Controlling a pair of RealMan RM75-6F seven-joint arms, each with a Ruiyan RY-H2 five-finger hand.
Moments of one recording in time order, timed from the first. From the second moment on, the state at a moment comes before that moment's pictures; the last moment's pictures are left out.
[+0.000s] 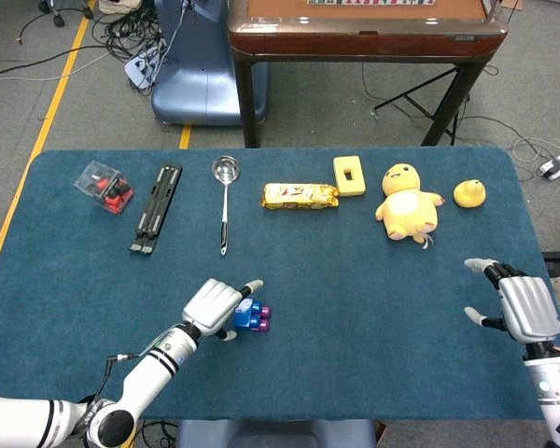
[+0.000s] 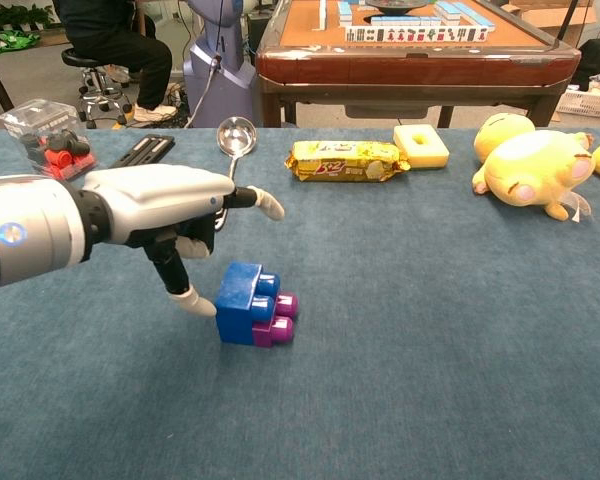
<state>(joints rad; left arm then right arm) -0.81 -1.50 -0.15 -1.86 0.91 0.96 0.76 0.18 -1.07 0.09 -1.67 -1.45 1.37 0.01</state>
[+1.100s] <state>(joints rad) -0.96 -1.58 -0.12 -1.76 0.70 0.98 0.78 0.19 -1.07 0.09 -1.67 -1.45 1.35 0.01</state>
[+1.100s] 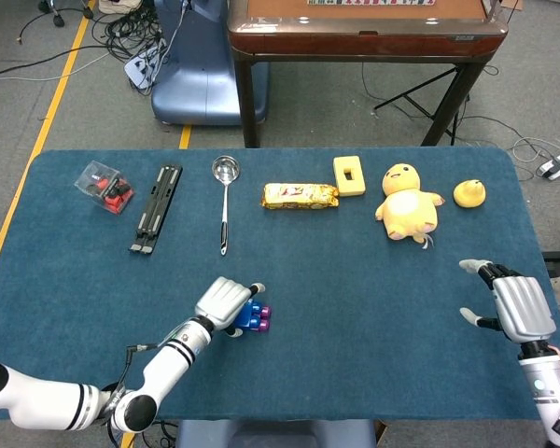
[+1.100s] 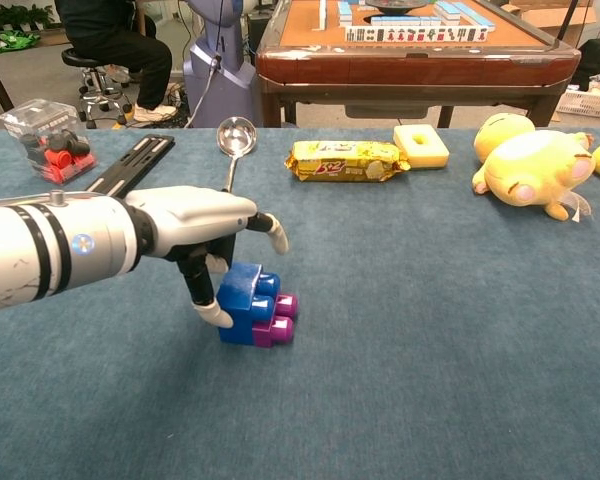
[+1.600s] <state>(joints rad) -1.01 -1.59 -0.12 -1.74 0.62 0.98 0.77 0.19 -1.08 0.08 -1.66 -1.44 1.34 0.01</state>
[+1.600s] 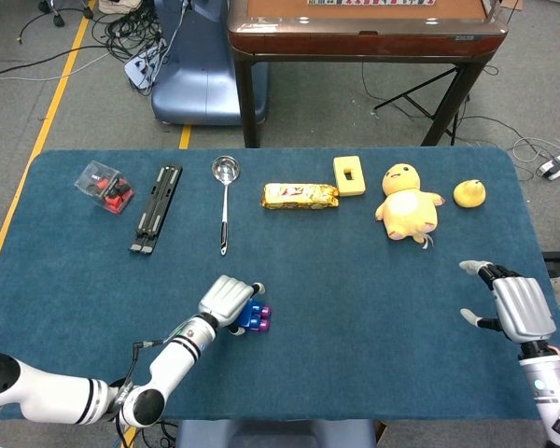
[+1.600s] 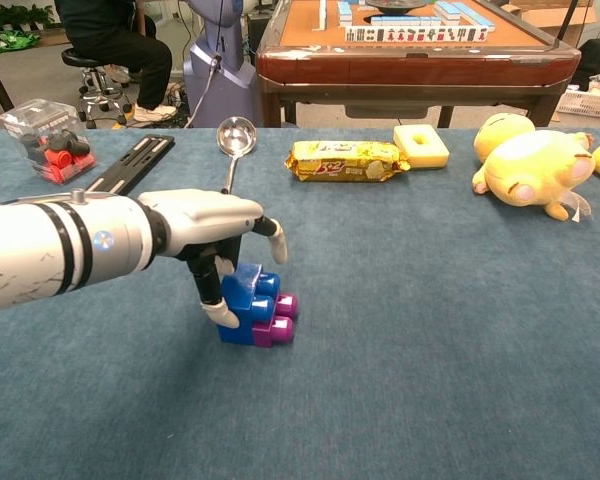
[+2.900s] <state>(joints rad) -1.02 -1.63 -0.09 -1.69 0.63 1.02 0.73 0.21 -1.11 0.08 -1.64 -1.45 1.32 0.03</state>
